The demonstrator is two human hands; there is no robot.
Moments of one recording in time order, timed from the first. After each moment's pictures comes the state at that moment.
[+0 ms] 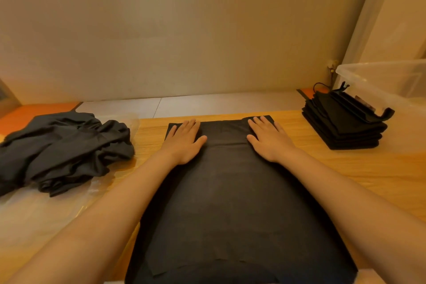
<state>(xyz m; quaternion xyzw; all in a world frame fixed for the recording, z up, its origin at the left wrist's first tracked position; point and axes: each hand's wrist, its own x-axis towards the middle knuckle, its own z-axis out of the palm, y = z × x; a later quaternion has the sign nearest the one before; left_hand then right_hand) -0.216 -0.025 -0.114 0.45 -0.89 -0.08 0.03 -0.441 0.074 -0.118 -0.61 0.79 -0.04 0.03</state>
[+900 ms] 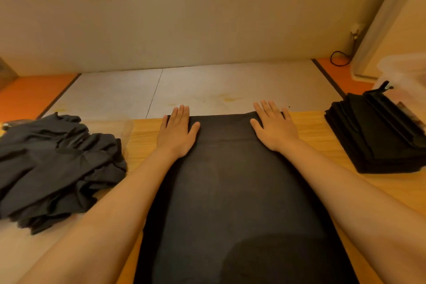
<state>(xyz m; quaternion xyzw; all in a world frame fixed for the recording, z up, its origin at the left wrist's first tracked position) -0.235 -0.104 -0.125 0.53 -0.84 -0.09 0.05 -0.478 -0.013 -0.127 -0.59 0.80 -0.04 0.05</state>
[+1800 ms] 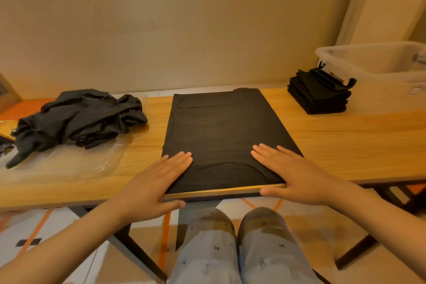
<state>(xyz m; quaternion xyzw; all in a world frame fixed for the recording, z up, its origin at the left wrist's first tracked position) -0.060 0.144 -0.138 0.22 -0.98 -0.01 0.03 -0.382 0.286 -0.120 -0.76 0.65 0.00 0.07</state>
